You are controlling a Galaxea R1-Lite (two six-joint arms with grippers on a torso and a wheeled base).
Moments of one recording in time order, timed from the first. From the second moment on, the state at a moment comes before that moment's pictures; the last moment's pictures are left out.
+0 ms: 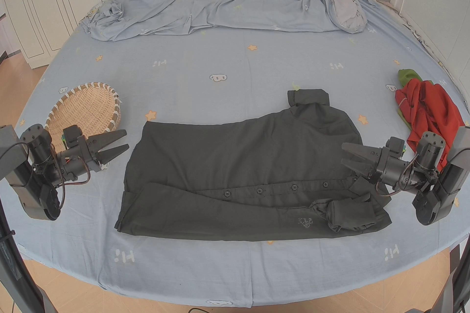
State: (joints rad) left arm 0.22 2.09 -0.63 -1.55 -1.16 -0.92; right arm 0.04 2.12 -0.55 -1.52 0.93 0.88
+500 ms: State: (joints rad) left arm 0.16 2.18 -0.85 -1.55 -1.14 -1.05; right arm -0.02 2.11 -0.83 -1.52 0.91 0.87
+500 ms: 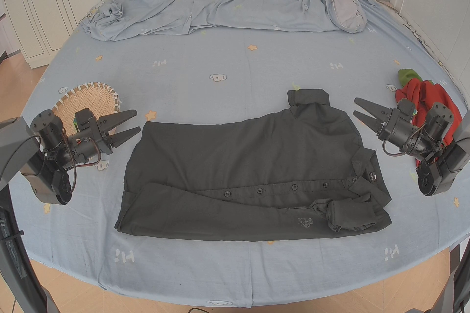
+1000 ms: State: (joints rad) left arm 0.12 2.17 -0.87 -1.55 -1.08 -1.04; right arm -0.03 2.06 -0.81 -1.52 0.72 0.49
